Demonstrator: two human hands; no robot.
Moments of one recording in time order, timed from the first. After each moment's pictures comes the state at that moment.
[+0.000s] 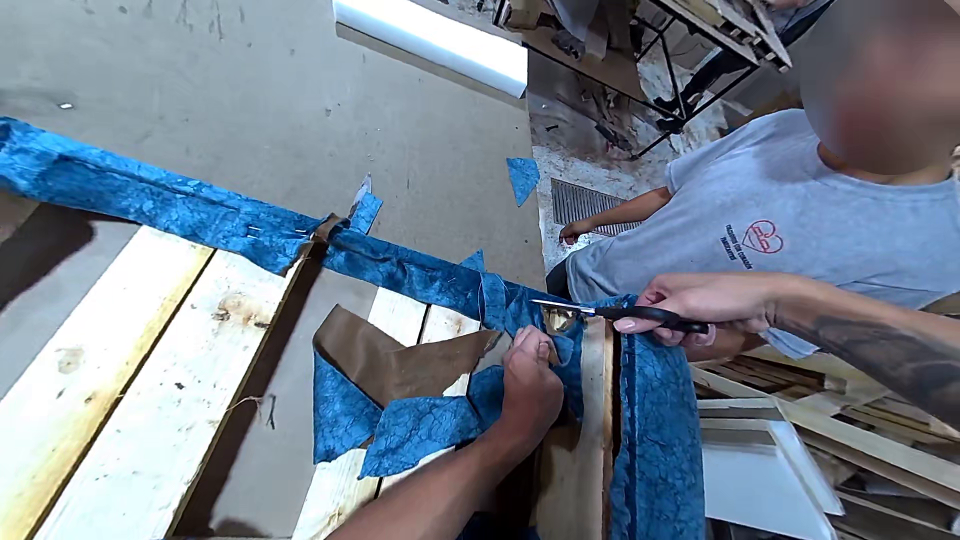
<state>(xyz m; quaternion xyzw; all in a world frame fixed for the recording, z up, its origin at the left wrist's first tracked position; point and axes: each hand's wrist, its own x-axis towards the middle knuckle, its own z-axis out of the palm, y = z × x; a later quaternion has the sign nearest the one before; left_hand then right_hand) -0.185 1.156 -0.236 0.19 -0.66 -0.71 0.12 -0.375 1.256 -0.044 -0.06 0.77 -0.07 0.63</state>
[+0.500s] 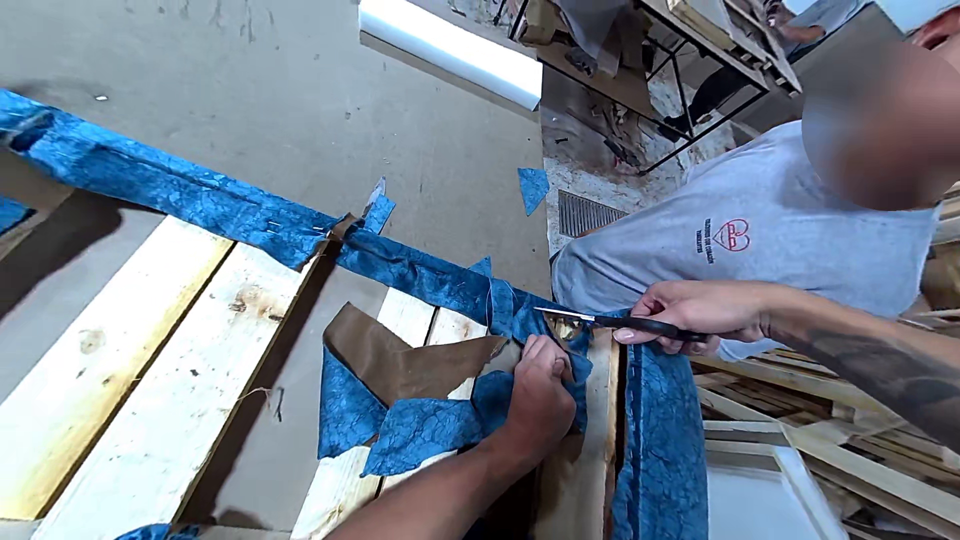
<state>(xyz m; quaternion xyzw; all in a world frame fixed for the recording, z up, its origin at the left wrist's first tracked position) -0.182 1.160 -0.239 0.12 -0.69 -0.68 0.22 -0.376 1.240 -0.045 -0.08 0.77 -0.05 0.63</state>
